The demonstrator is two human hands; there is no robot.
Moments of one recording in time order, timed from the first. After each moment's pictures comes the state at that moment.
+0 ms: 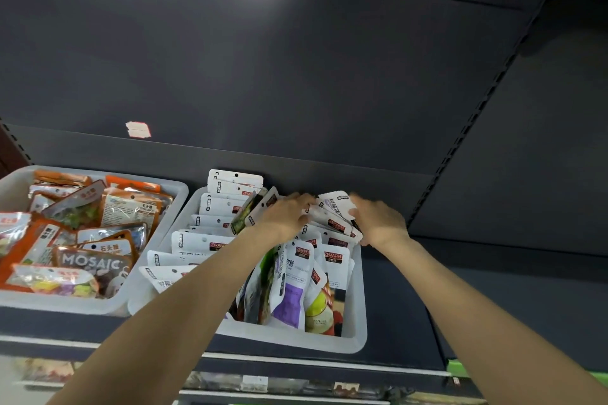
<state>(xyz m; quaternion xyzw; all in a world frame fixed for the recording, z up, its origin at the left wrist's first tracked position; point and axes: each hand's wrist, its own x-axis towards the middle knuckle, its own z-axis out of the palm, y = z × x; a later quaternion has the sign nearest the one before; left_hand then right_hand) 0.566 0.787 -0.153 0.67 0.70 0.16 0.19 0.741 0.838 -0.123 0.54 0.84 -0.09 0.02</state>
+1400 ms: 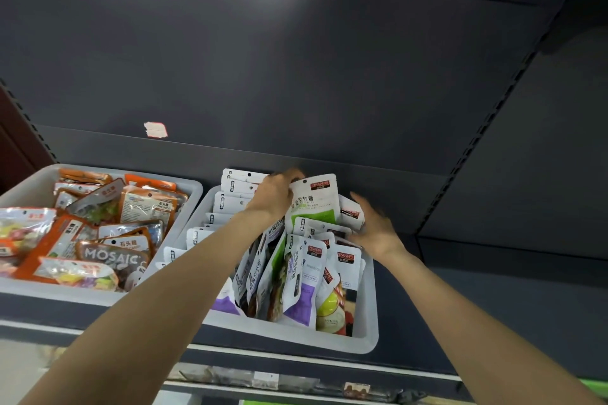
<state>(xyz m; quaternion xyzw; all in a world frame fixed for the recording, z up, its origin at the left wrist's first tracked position) 0.533 0.782 -0.127 0.60 0.73 0.30 0.15 0.736 0.838 -0.163 0.53 0.78 -0.32 -0.14</state>
